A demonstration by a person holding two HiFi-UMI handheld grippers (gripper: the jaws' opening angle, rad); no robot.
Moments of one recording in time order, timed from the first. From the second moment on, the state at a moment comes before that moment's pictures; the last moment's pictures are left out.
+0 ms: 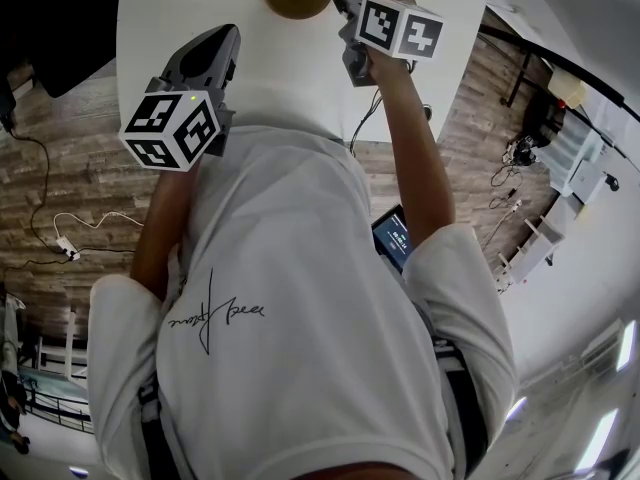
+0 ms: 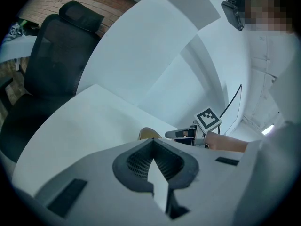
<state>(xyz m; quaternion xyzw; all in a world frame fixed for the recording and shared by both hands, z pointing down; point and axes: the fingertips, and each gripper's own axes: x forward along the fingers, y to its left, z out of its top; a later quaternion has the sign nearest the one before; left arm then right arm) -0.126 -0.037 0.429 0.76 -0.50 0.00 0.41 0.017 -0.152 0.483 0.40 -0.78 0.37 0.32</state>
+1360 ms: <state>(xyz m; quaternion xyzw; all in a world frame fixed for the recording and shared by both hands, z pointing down) -0.070 -0.027 0.425 0.80 -0.44 0.07 0.40 0.102 -0.121 0.474 0.45 -0.76 0.40 0.26</state>
